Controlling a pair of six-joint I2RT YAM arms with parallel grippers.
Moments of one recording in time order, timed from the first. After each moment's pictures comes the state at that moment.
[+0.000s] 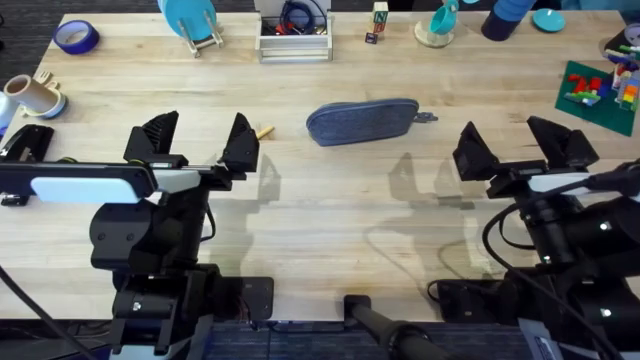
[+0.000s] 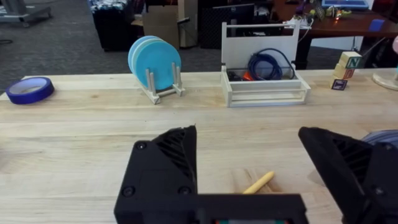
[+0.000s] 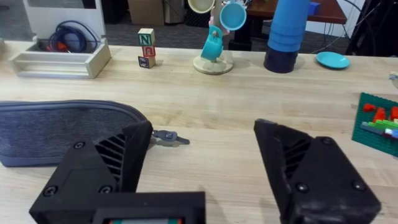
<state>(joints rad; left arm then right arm) 0.00 0.00 0.01 -0.02 0.01 0.00 0.00 0.00 0.01 -0.09 -0.04 -0.01</state>
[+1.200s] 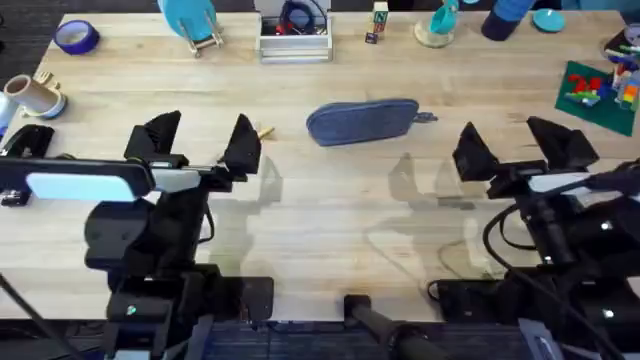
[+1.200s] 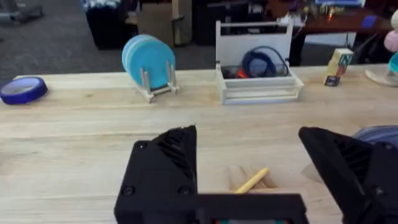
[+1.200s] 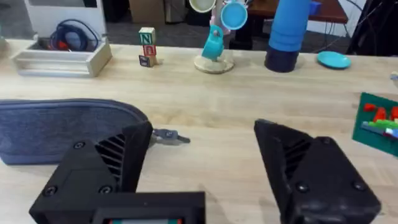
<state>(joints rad) 0.00 0.00 0.04 -0.06 0.03 0.00 0.00 0.00 0.01 -0.11 -0.05 -0.01</state>
